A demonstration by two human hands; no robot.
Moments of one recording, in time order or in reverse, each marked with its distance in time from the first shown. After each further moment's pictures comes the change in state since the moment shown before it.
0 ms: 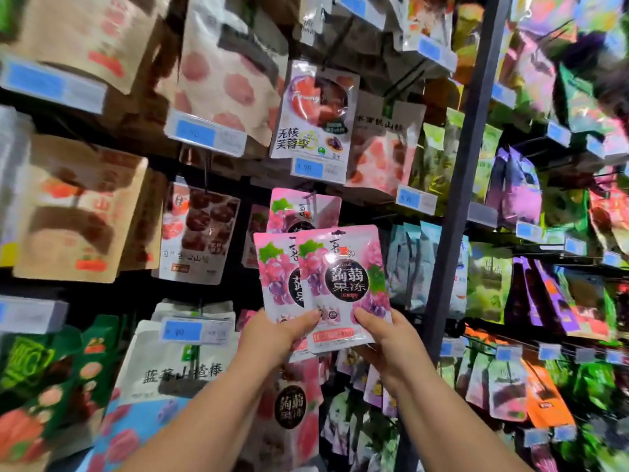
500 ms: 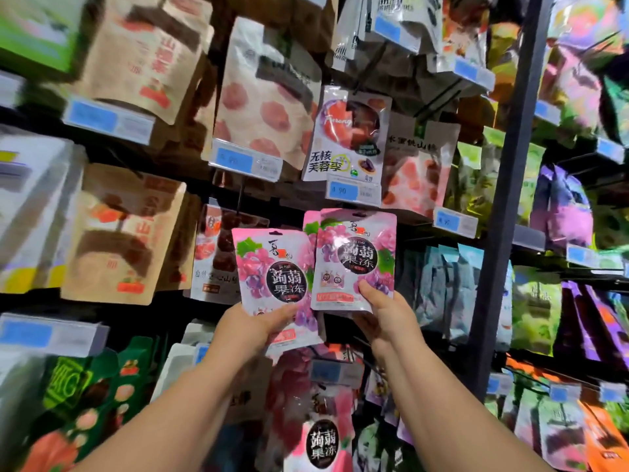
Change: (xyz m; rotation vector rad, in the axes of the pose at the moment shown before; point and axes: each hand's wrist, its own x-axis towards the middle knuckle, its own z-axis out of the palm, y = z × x) left_hand 0.034 0.039 -0.076 0.148 0.143 0.118; right_hand 0.069 -0.016 0.071 0.178 0.037 -0.021
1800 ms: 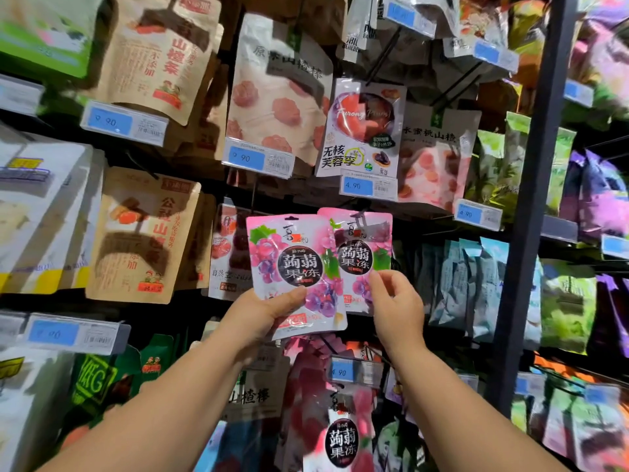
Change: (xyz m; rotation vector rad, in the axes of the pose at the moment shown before) left_hand 0.004 0.023 -0.007 -0.193 -0.170 -0.058; right_hand -0.001 0.015 0.010 -0.717 0.136 -0.573
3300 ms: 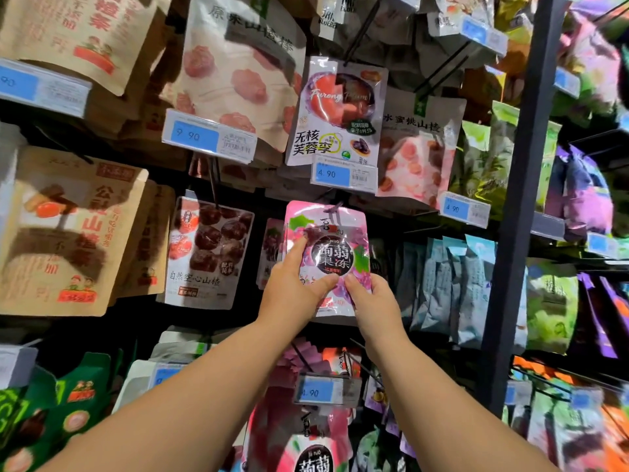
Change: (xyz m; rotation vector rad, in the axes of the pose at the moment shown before) left_hand 0.078 -0.023 0.077 0.627 0.102 0.280; right_hand 0.044 0.043 0.015 0.245 -0.149 0.265
